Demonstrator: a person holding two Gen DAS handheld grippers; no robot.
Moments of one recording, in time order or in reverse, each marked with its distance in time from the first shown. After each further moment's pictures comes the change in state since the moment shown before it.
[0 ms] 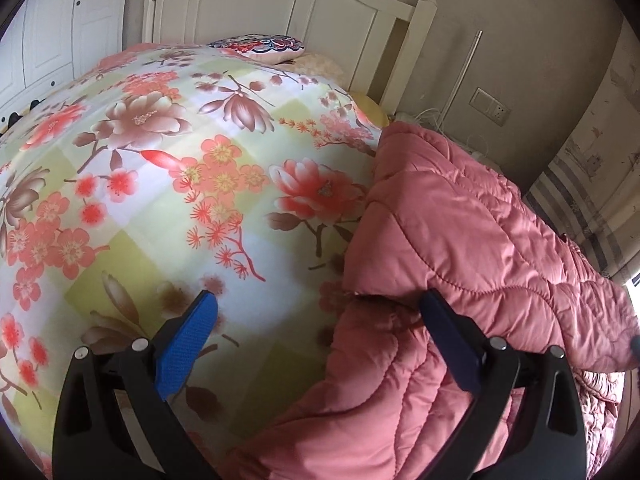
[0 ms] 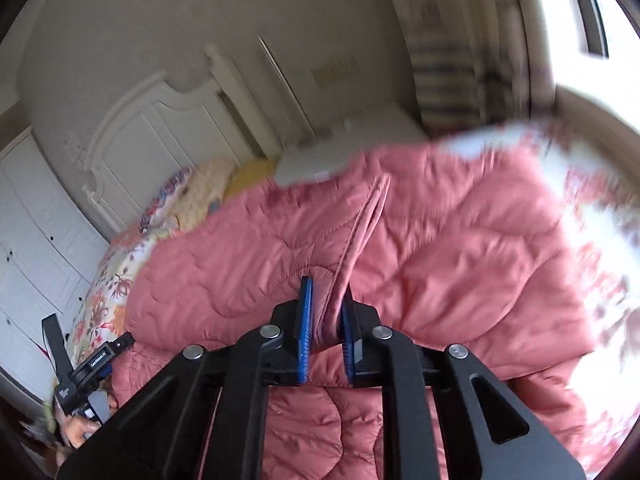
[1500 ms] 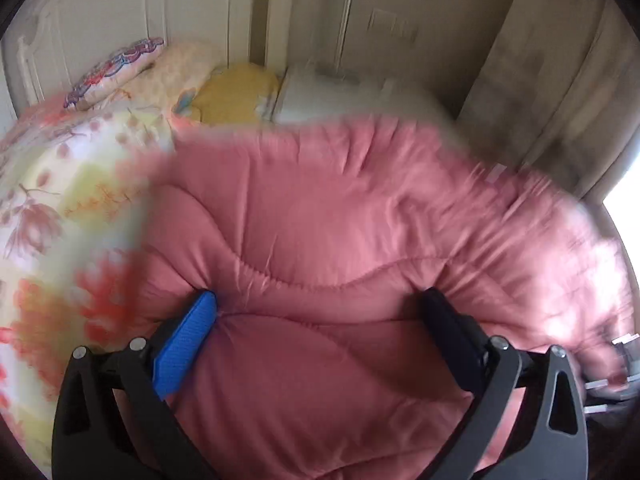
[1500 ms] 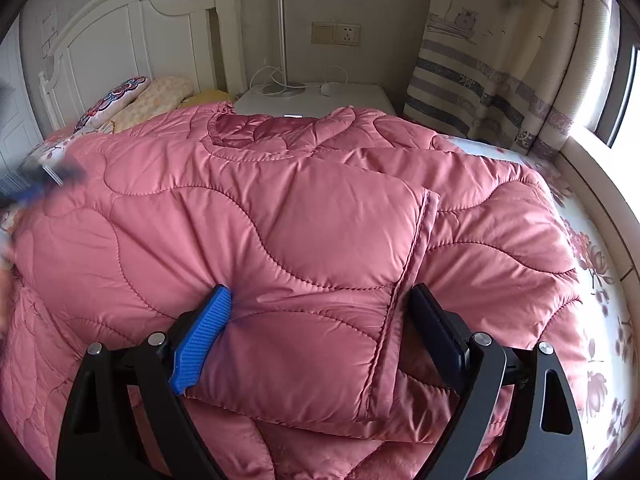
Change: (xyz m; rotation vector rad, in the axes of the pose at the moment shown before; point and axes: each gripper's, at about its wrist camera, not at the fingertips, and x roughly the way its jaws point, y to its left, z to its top) left arm 0.089 -0.129 0.048 0.411 0.113 -0.101; right arm 0.095 0.009 -0.019 -0.273 0.183 -0.262
